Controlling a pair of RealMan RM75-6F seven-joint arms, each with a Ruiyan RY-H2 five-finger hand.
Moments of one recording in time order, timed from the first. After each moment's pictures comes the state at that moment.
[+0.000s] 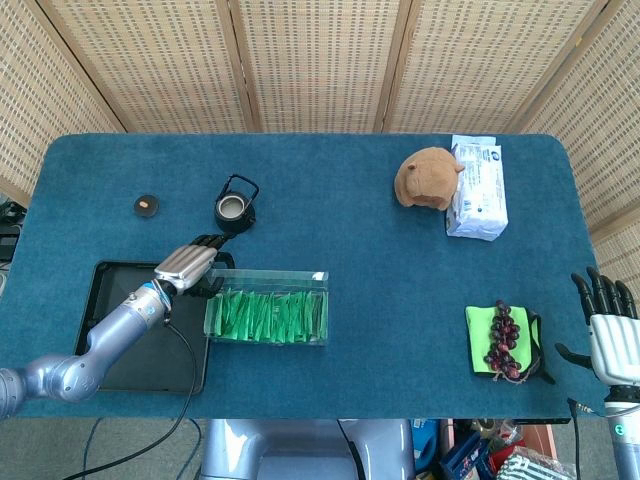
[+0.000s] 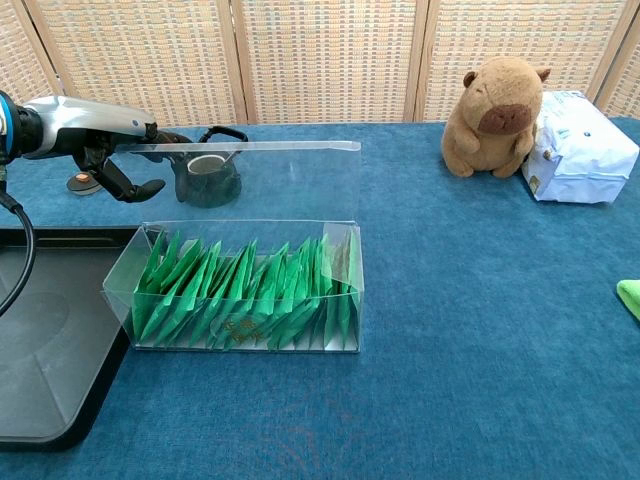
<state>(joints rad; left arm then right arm) -0.88 -1.18 -0.18 -1.69 0.82 0.60 0.16 0.11 -1.17 0.12 -1.48 -1.38 1.42 -0.06</state>
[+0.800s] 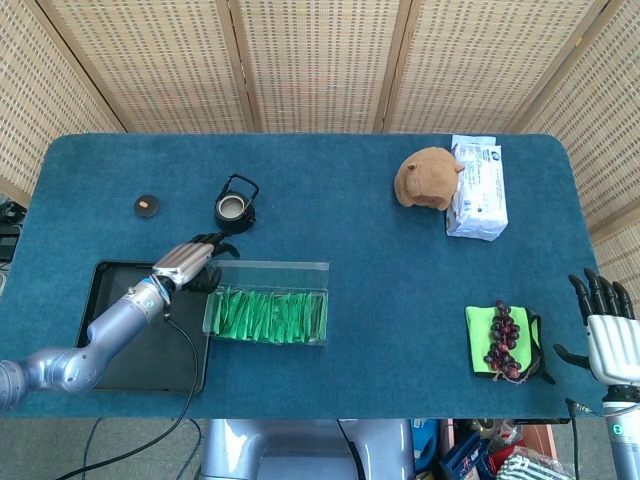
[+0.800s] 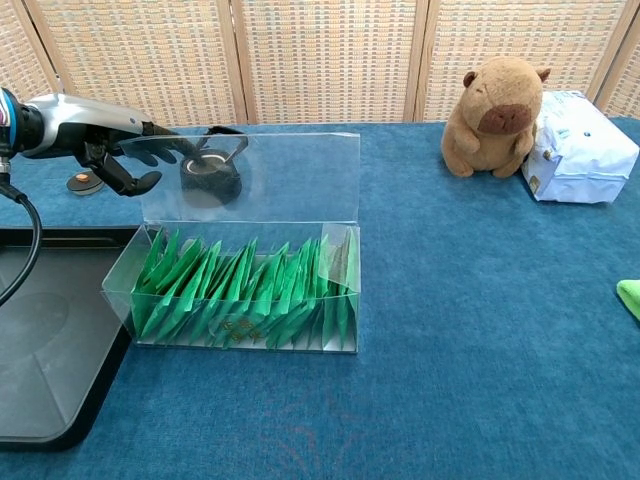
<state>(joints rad) -0.94 -1.17 -0.14 -1.66 0.76 0.58 0.08 0.12 -1.17 0.12 -1.48 -1.38 1.40 -0.07</state>
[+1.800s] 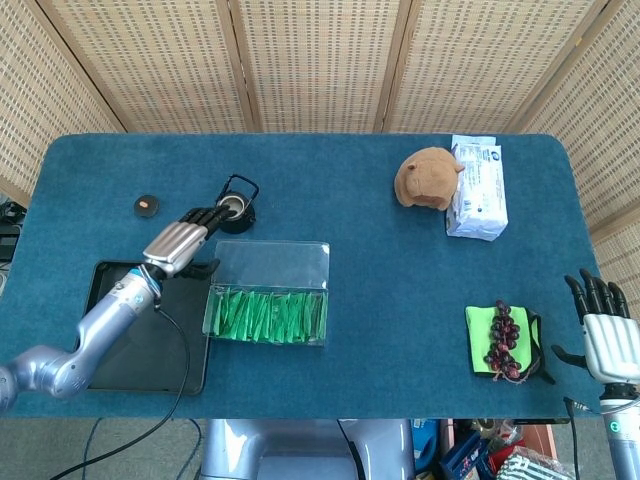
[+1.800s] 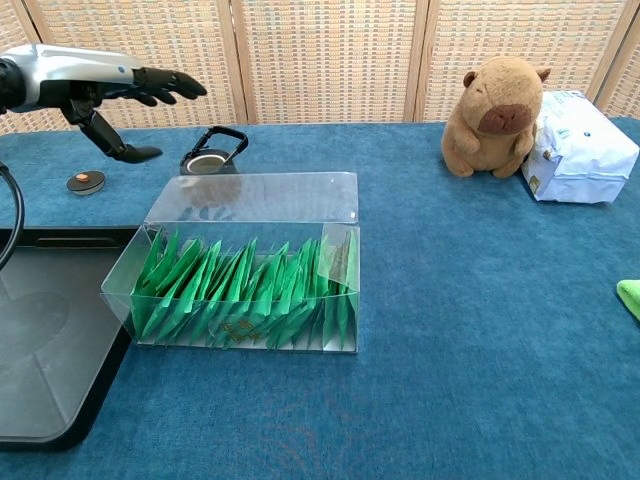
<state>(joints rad) -0.88 -1.15 -0.16 -1.67 1.03 0.74 0.04 0.13 -1.18 0.11 -1.47 -1.37 1.38 -0.08</state>
